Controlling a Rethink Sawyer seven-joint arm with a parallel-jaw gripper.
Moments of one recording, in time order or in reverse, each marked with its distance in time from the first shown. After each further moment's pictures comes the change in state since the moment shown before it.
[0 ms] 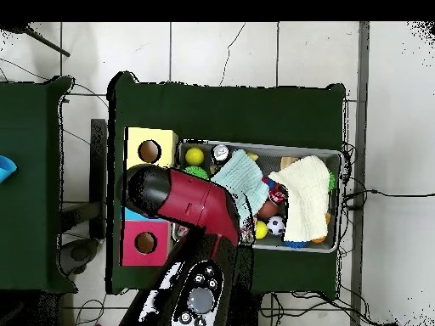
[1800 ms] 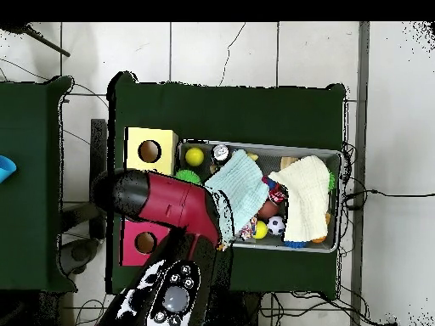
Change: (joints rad) arm 0.062 0.021 -0.007 -0.010 -0.001 0.000 0.034
